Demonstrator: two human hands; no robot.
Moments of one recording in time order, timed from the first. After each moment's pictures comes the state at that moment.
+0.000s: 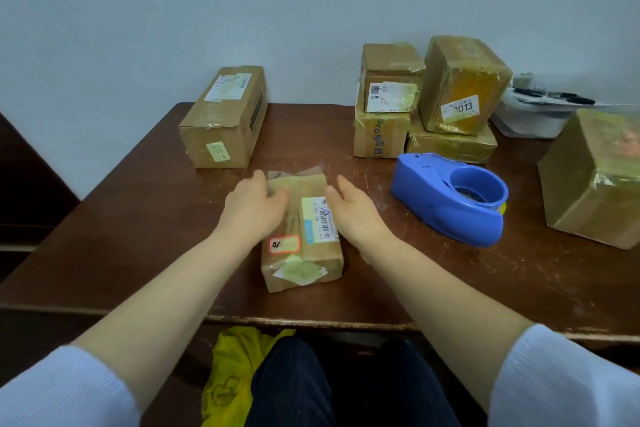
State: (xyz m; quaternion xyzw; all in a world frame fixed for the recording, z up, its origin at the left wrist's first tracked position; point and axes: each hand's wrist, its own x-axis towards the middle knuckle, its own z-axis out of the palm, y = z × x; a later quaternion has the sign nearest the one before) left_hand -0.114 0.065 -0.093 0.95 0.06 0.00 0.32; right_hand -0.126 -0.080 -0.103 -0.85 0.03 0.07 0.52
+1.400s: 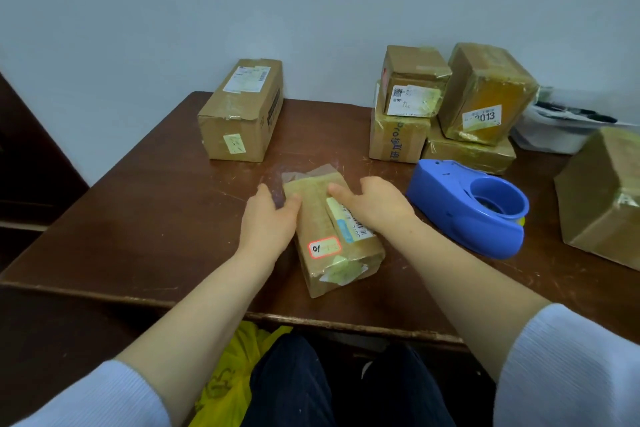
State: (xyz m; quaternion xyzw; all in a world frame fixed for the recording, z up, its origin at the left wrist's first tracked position) left_hand -0.129 0.065 -0.115 0.83 0.16 0.01 0.53; right_hand -0.097 -0.084 -0.100 -0.96 0.01 0.08 0.26
